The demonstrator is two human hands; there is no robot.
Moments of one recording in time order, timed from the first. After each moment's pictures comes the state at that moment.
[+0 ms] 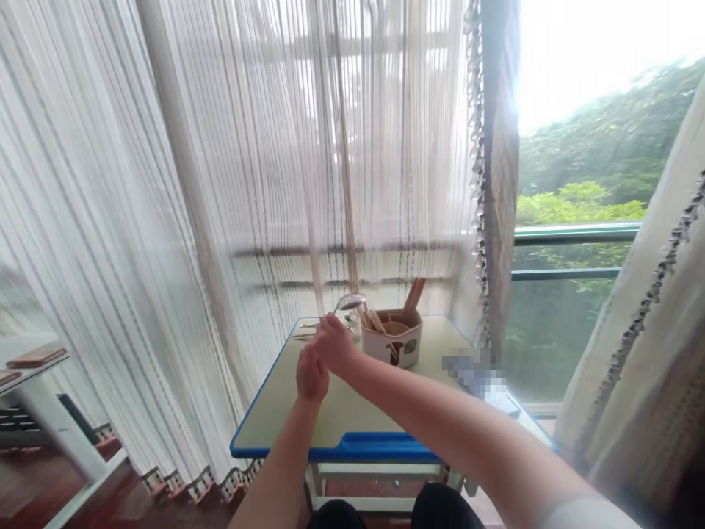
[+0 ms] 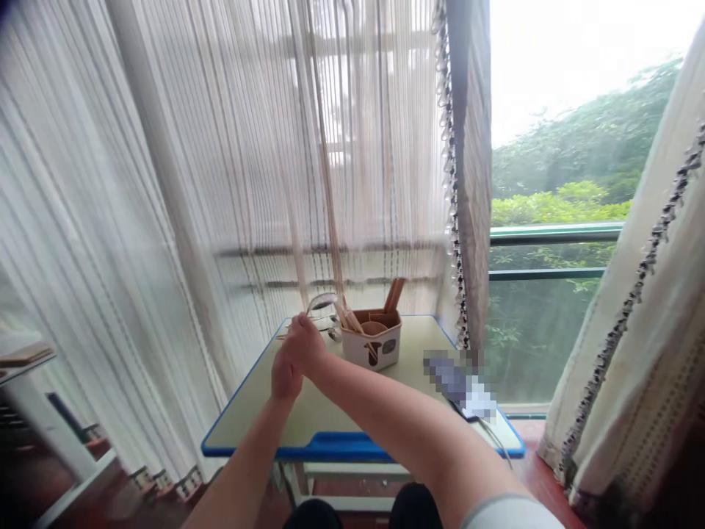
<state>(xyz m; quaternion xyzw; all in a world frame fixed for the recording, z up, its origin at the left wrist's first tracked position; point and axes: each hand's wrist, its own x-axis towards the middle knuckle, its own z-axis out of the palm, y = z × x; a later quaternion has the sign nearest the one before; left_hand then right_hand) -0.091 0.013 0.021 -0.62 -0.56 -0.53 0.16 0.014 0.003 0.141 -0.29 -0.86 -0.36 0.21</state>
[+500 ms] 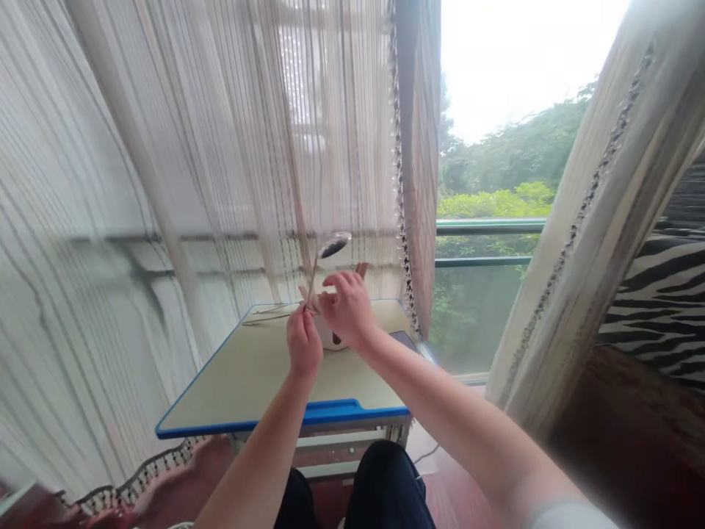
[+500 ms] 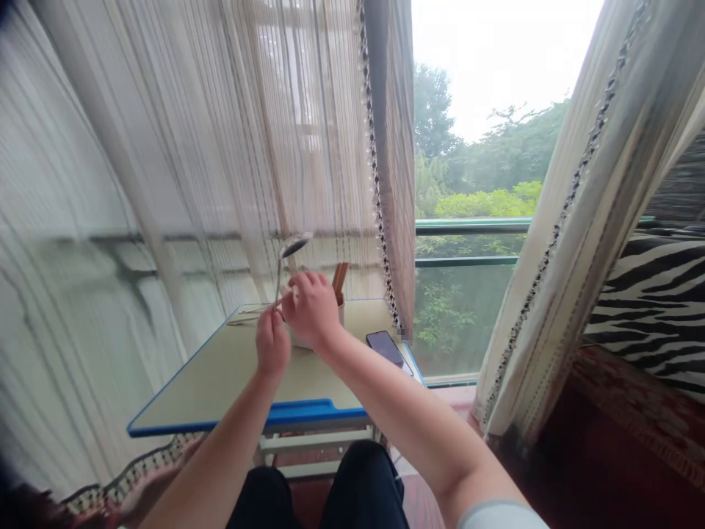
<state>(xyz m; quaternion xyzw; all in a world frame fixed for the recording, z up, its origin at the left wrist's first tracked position) 0.078 -0.040 0.109 -0.56 -0.48 -0.67 0.07 0.191 -0.060 0.204 -0.35 -0.76 -0.09 0.54</state>
